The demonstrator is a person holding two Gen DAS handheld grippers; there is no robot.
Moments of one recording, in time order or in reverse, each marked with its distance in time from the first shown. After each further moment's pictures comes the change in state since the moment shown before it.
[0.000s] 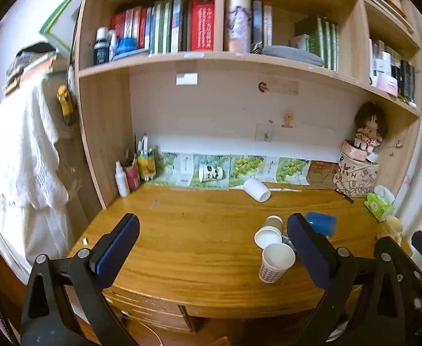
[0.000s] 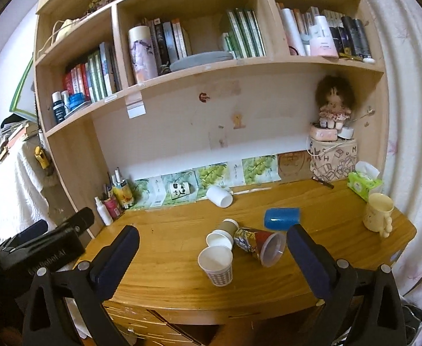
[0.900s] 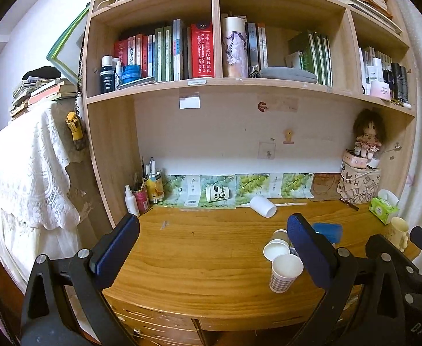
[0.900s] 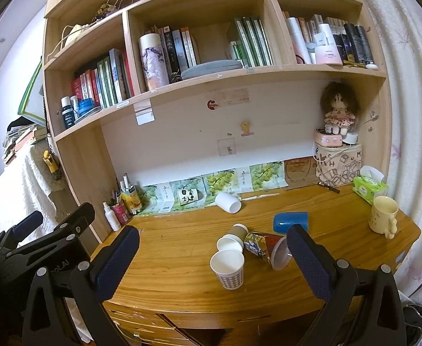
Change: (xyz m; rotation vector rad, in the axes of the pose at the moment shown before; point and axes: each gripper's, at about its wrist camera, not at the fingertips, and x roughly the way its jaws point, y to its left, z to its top) left arm -0.021 0.005 -0.001 0.040 -0.095 0.021; right arm -0.013 0.014 -0.006 0.000 -0.041 0.022
